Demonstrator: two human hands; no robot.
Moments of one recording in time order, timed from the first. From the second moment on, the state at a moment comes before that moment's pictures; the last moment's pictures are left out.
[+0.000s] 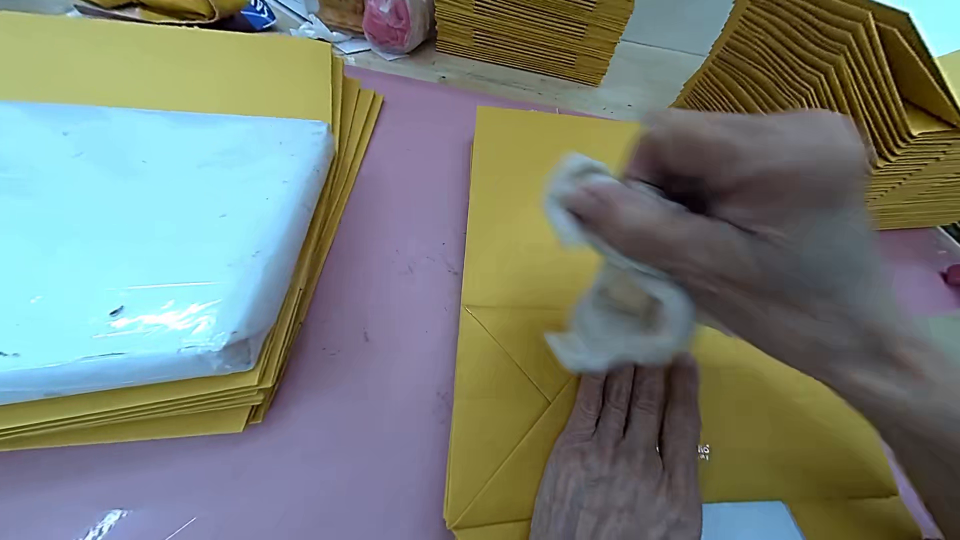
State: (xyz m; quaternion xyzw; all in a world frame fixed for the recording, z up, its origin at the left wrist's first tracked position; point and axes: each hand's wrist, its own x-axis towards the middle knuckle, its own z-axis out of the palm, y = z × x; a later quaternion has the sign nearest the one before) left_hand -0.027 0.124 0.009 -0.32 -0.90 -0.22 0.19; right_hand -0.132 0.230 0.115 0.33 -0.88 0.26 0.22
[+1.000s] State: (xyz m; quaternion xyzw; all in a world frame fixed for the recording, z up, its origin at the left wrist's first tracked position) left_hand -0.027 0.114 0.011 -0.29 -0.87 -0.31 0.26; right_hand -0.068 0.260 0.045 0.40 -0.84 0.33 0.16
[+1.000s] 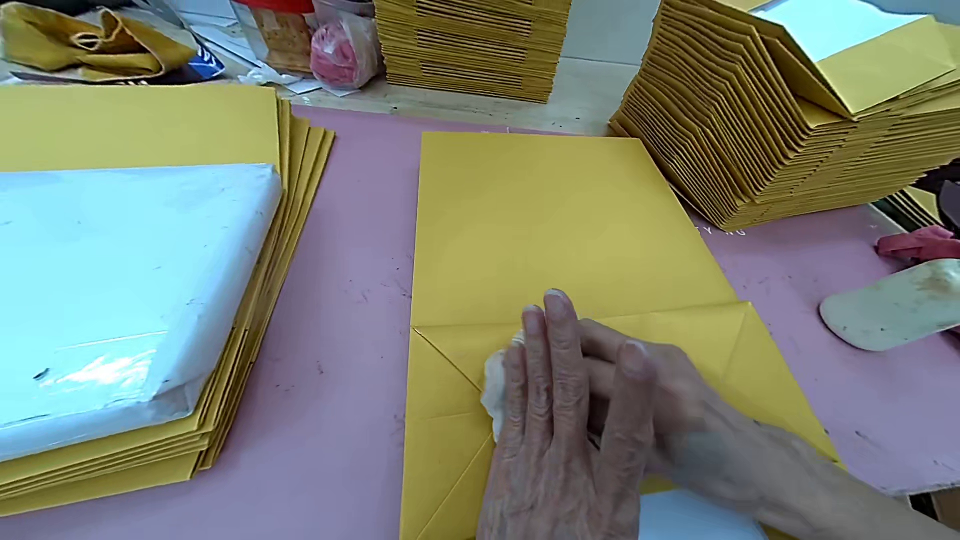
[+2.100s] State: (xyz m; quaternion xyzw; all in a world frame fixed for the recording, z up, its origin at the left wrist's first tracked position) left_hand -0.036 0.094 0.019 -0.29 -0.87 -0.35 0.21; right_hand -0.047 0.278 0.016 0.33 -0.86 0.31 0.24
